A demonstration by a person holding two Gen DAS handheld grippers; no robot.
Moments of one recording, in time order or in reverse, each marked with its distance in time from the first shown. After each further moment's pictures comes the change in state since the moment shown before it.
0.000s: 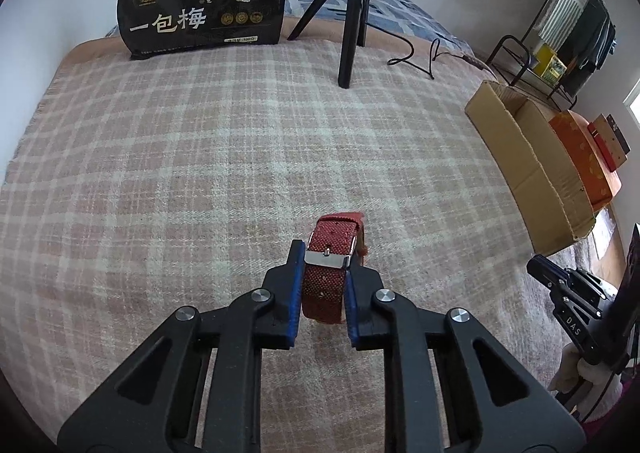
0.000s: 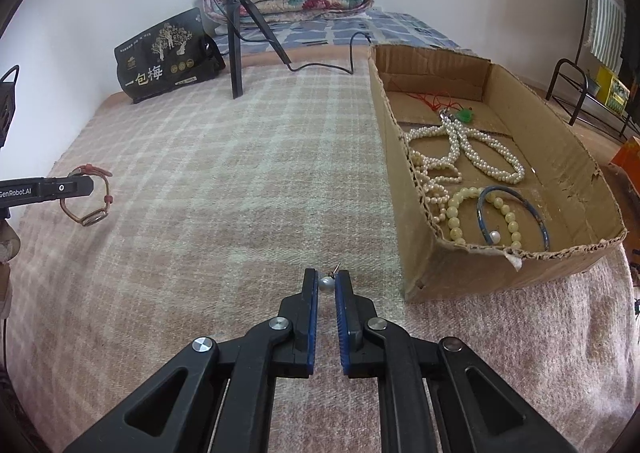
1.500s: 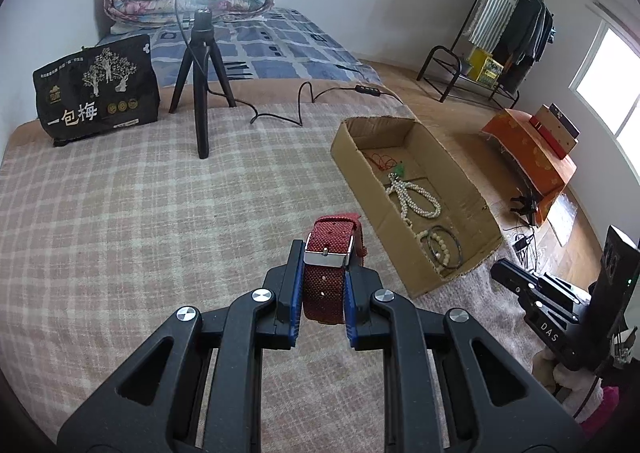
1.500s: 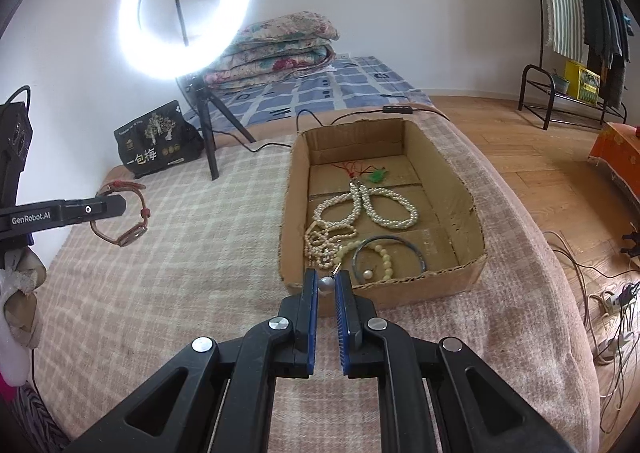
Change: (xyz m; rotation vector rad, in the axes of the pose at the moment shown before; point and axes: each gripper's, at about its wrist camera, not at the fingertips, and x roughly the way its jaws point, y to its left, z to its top) left arm -0.042 -0.138 0.031 0.127 -0.113 -0.167; right arm -0.093 -0.087 0.008 0.127 -0.163 0.012
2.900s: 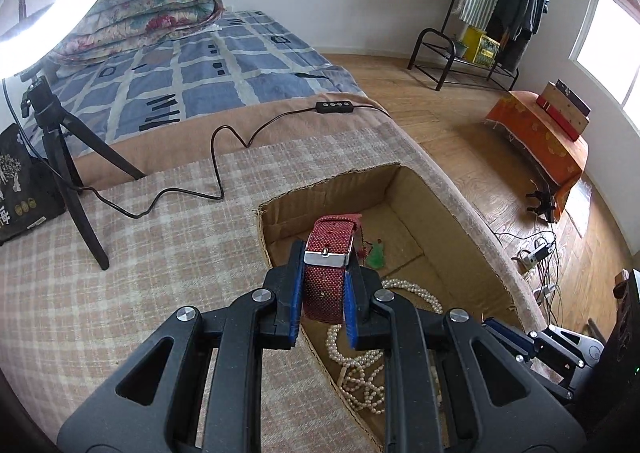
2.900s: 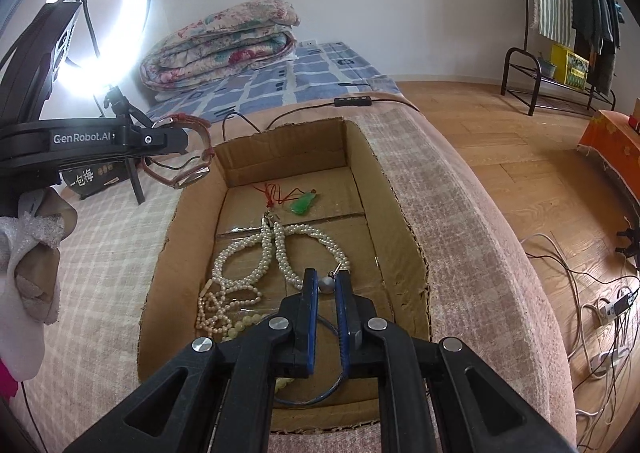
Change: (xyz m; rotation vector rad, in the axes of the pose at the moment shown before) left arm 0.156 -0.087 0.103 0.112 0.021 0.030; right arm 0.082 -0.070 0.052 0.040 0.054 -0.067
